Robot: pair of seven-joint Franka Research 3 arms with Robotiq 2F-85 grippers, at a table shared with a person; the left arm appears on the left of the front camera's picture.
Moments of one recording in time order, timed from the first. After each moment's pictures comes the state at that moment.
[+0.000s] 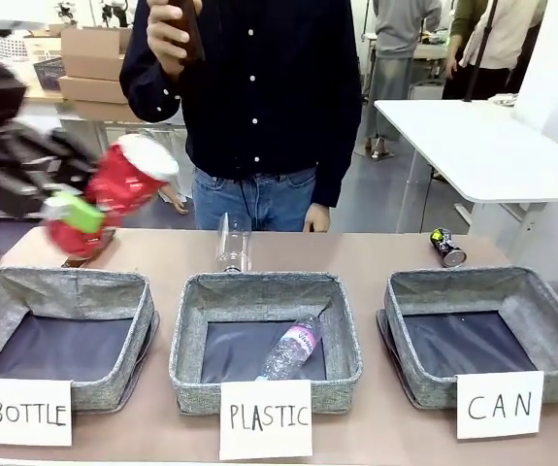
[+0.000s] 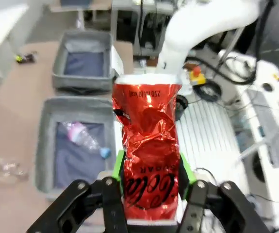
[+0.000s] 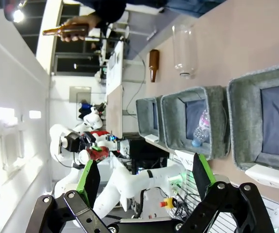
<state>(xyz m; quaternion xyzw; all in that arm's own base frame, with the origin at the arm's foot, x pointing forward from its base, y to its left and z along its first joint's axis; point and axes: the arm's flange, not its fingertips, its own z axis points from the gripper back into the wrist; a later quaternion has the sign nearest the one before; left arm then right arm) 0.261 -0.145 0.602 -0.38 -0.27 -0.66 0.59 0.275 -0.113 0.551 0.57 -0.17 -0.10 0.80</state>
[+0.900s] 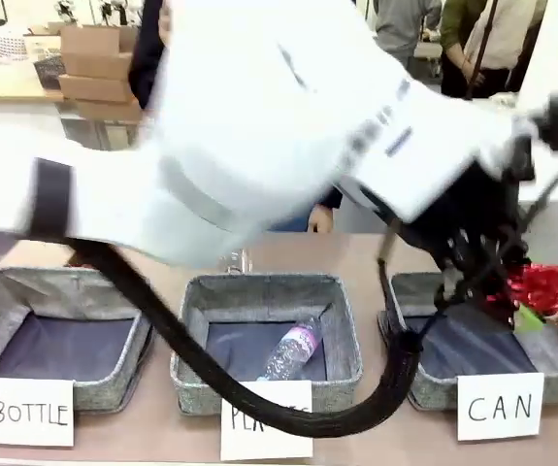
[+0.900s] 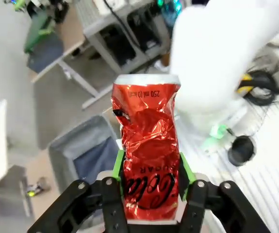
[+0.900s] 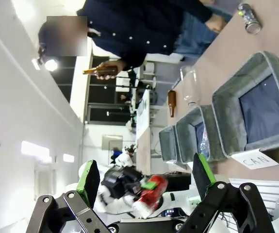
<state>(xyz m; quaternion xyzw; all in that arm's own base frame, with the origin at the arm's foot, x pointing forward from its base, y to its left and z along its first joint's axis) 0.190 -0.531 0.557 -0.24 -0.35 -0.82 0.39 0.137 -0.277 0.548 0.61 -0.26 -0.20 0.72</state>
